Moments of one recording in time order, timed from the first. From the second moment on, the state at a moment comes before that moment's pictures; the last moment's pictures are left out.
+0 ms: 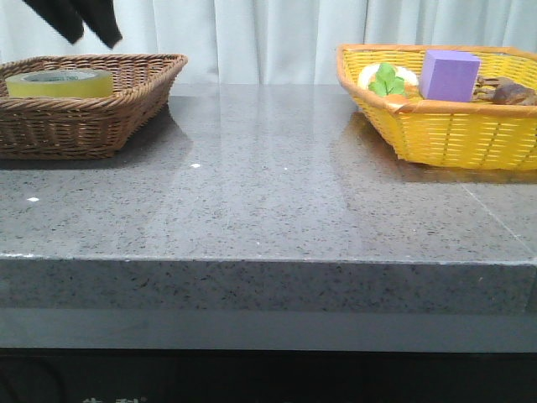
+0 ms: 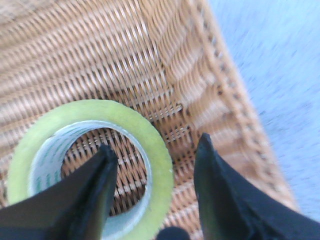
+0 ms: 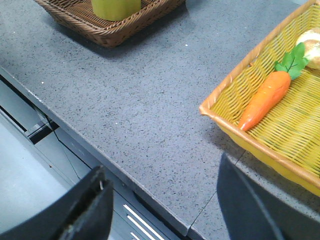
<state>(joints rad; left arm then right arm) -0.19 2.02 -2.16 -0.09 1.25 0.22 0.56 0.58 -0.82 0.08 0.77 -0.08</state>
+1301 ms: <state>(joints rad) -0.67 0.94 -1.08 -0.08 0.89 0.06 0.56 0.58 -0.82 0.08 0.77 -0.08</state>
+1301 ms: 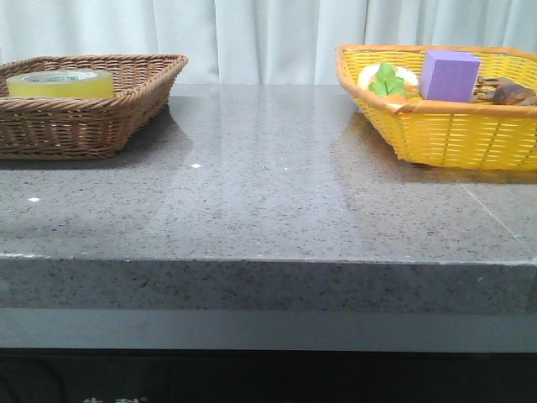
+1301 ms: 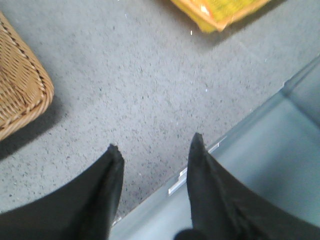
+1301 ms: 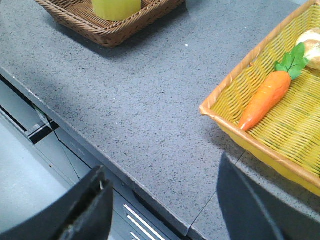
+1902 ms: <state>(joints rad) -0.67 0.71 -0.80 -0.08 0.66 0.06 0.56 0.58 -0.82 0.08 0.78 -0.08</state>
